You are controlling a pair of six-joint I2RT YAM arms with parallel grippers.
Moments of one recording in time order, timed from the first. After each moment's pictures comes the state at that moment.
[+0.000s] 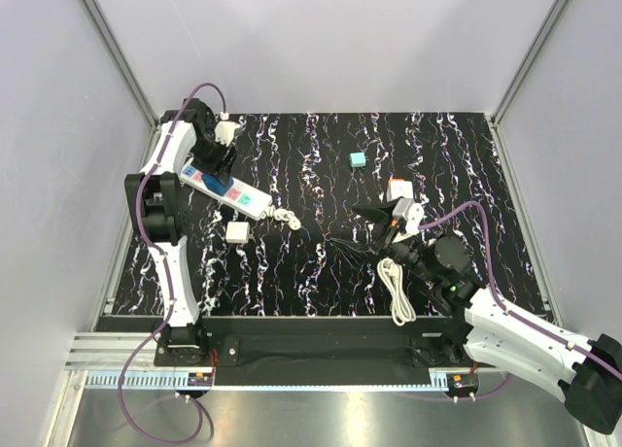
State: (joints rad) left arm 0.03 2.22 2.02 -1.12 0.26 0.54; right arm 0.79 0.79 0.40 0.65 -0.23 0.10
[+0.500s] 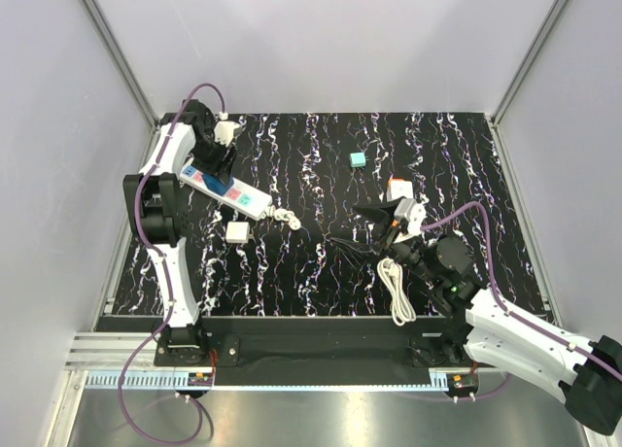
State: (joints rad) left arm 0.03 2.20 1.97 -1.07 0.27 0.53; right arm 0.79 0.78 0.40 0.66 -0.23 0.10
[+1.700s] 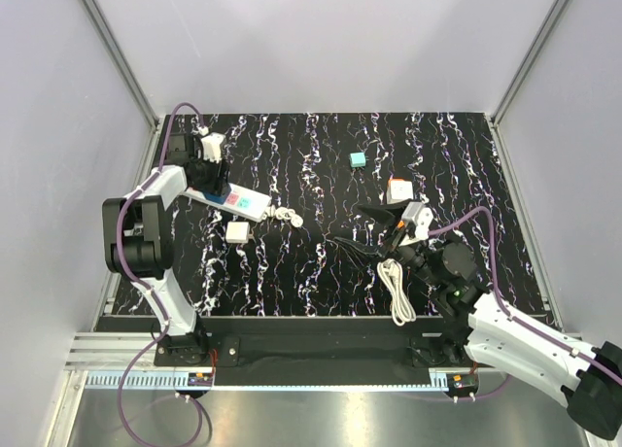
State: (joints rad) left arm 0.08 1.84 1.27 -0.37 0.31 0.32; right arm 0.79 0.74 0.37 0.69 -0.20 0.10
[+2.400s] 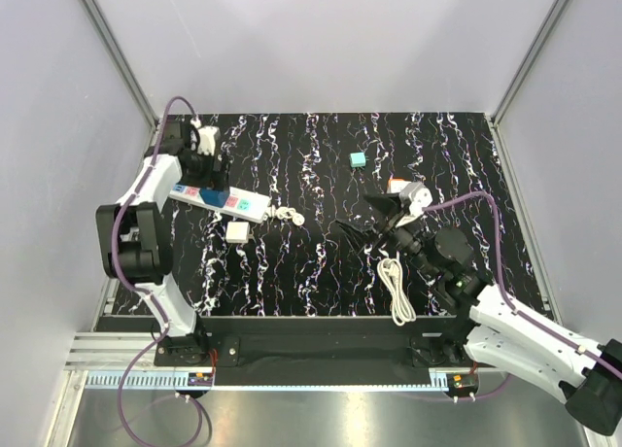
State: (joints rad) left arm 0.07 1.80 1.38 -0.63 0.26 0.23; right arm 0.79 0.77 0.50 0.49 -0.04 0.14
